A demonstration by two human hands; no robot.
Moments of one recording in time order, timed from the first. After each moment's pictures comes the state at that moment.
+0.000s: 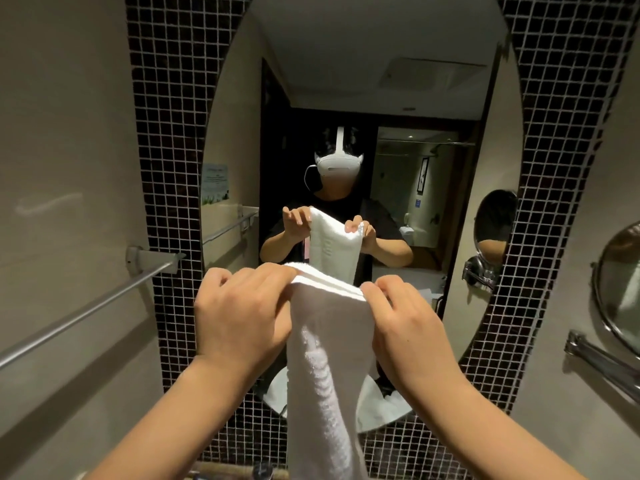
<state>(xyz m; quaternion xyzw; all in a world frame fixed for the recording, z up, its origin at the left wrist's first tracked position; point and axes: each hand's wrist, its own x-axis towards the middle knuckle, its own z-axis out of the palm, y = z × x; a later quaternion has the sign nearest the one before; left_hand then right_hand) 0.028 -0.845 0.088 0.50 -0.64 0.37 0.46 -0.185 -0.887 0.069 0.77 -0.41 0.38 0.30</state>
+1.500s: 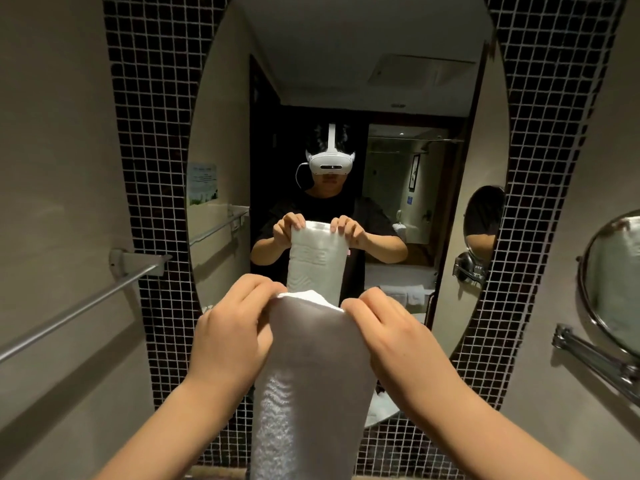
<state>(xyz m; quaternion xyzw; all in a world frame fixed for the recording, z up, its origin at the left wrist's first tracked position) 0.029 -0.849 0.065 0.51 -0.68 0.14 0.51 -0.194 -0.863 0.072 0.84 -0.38 0.30 0.23</state>
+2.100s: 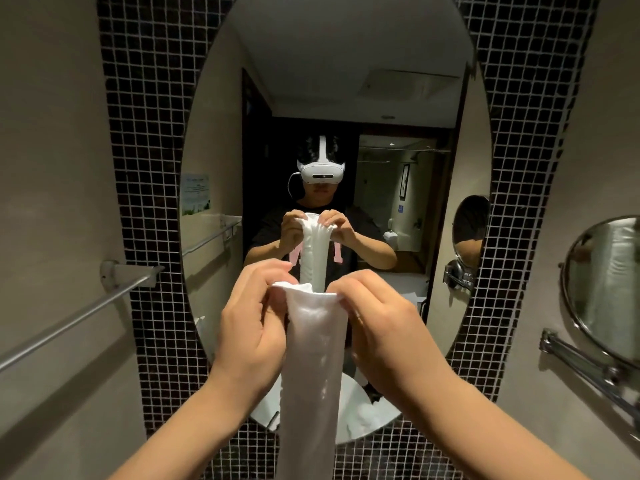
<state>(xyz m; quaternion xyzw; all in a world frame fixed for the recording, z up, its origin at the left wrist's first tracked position) -0.001 -0.847 0.084 0.36 -0.66 0.02 0.66 -0.182 -0.852 0.103 0.83 -0.30 0.45 0.12</state>
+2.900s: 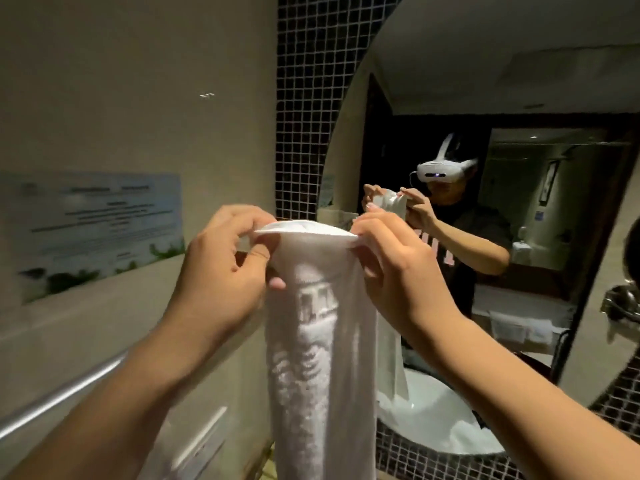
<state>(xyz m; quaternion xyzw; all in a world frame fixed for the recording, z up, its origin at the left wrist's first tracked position) 0.114 -0.716 0.153 0.54 -0.56 0.12 0.62 -0.063 -0.856 0.146 0.83 -0.11 0.54 0.12</state>
